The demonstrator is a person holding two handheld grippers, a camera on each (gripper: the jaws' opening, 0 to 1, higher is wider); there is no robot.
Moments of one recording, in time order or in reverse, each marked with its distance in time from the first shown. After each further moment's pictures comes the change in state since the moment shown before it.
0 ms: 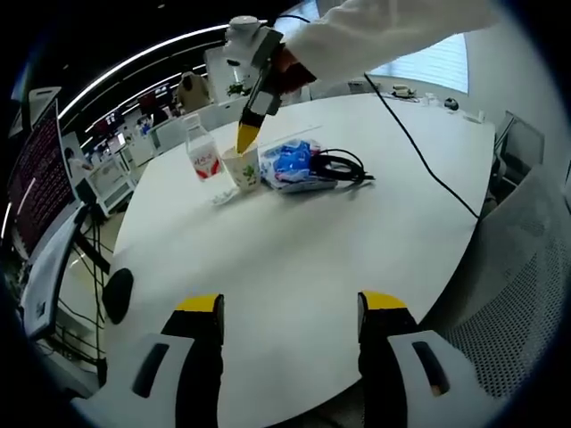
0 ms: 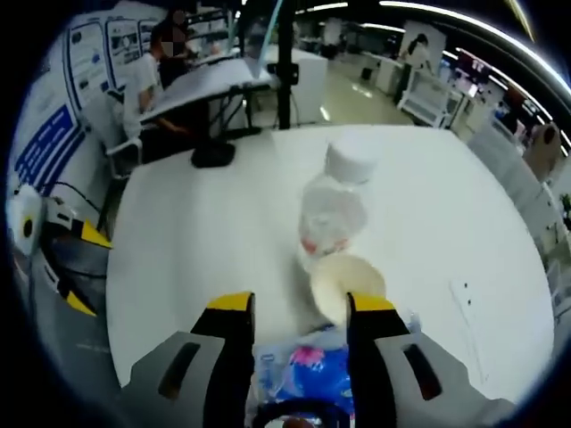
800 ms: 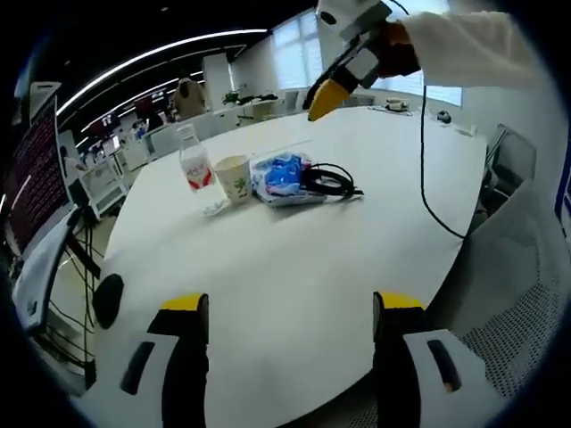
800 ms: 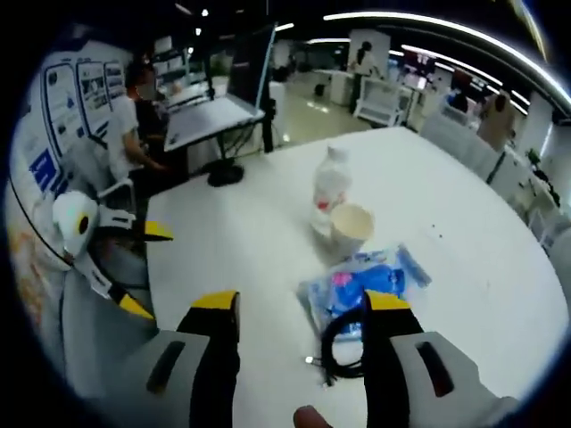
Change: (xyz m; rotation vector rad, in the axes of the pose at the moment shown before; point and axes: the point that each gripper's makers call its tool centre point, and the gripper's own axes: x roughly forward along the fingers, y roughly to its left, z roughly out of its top) left arm -0.003 -0.010 0.014 -0.034 -0.071 -0.055; right arm -0.114 0.068 -0.060 0.187 -0.098 -0.164
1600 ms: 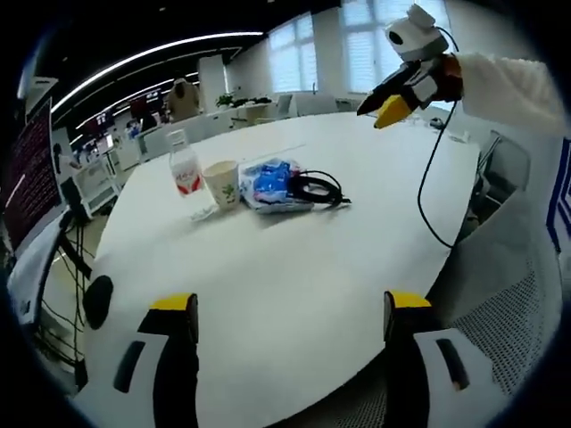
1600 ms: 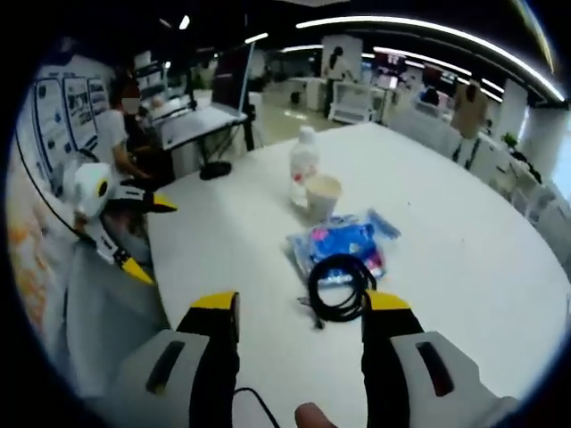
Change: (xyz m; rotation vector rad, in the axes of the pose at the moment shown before) left arm -0.001 -0.022 0.012 -0.071 -0.015 -0.044; right arm -0.062 -0.020 -0.070 0.072 -0.065 -0.041
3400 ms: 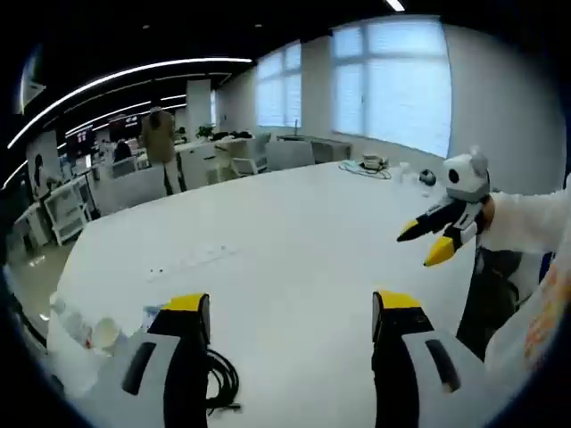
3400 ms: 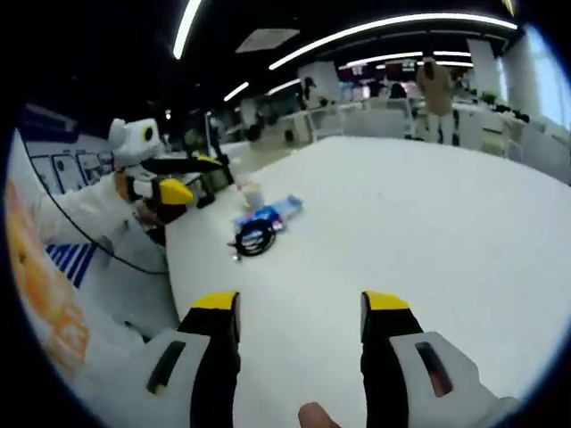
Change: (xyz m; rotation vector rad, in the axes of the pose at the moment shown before) left arm 0.168 -0.178 0.275 -0.111 -0.158 -0.044; right arm -0.189 -0.221 -0.154 0.253 -0.163 0.112
